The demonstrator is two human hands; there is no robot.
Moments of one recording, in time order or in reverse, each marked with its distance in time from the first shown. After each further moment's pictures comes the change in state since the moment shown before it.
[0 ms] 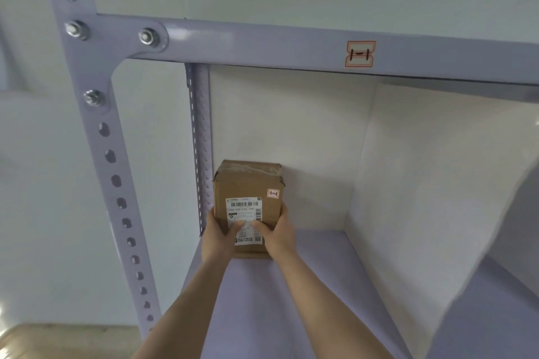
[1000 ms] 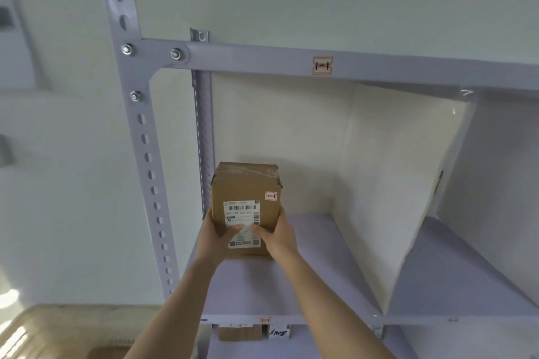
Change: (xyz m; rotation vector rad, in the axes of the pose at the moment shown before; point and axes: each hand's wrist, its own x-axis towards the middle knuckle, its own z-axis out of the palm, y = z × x) left_hand -0.070 0.003 -0.039 -0.191 -0.139 0.123; right_hand -0.080 -0.017 -0.035 0.027 -0.073 -0.030
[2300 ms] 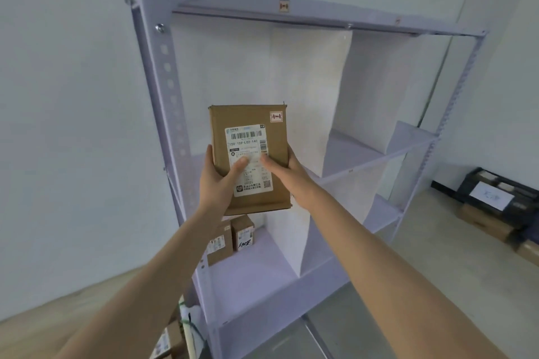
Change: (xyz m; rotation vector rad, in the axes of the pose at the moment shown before) left_hand -0.130 0.071 -0.084 -0.340 -0.496 0.089; right_hand -0.200 -0.094 -0.009 0.259 0.189 0.047
